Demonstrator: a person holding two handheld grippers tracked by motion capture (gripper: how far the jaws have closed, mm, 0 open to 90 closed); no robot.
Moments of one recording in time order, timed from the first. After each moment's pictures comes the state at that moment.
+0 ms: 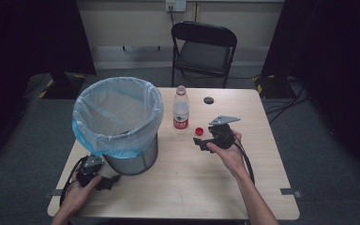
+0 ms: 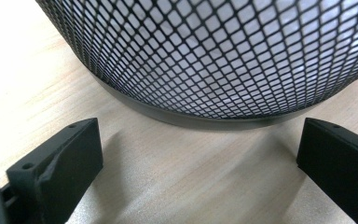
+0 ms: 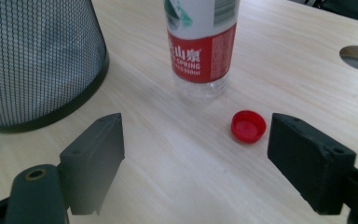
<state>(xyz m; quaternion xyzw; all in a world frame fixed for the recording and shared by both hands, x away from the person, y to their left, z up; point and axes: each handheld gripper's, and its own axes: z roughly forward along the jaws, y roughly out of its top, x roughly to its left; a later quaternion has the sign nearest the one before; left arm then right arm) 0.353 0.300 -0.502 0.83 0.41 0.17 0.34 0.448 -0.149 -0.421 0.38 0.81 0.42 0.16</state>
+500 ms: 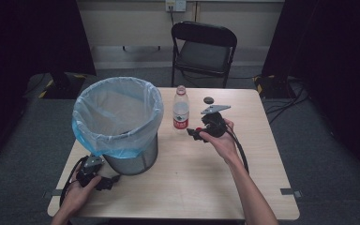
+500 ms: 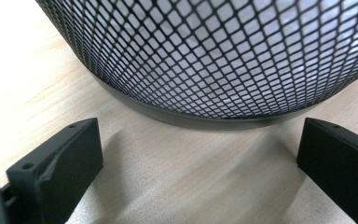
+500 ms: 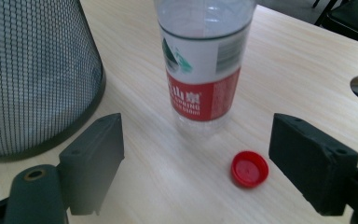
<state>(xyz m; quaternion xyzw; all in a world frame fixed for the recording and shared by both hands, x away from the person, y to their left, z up) 0.353 0.300 -0.502 0.83 0.41 0.17 0.34 0.482 -0.126 -0.410 0.36 0.82 0.42 0.16</state>
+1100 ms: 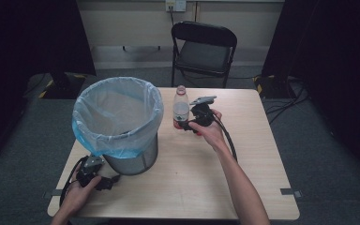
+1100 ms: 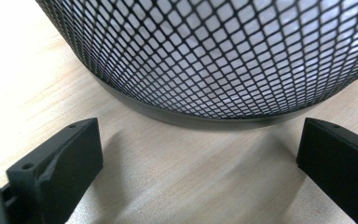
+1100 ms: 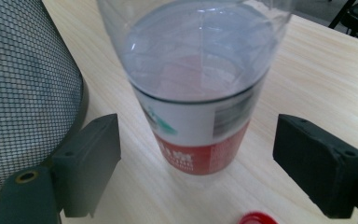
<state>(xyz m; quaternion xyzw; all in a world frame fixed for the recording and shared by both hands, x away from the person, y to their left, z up) 0.354 0.300 -0.501 0.83 0.41 0.18 0.34 0.533 -0.096 -0.425 0.35 0.83 0.41 0.14</state>
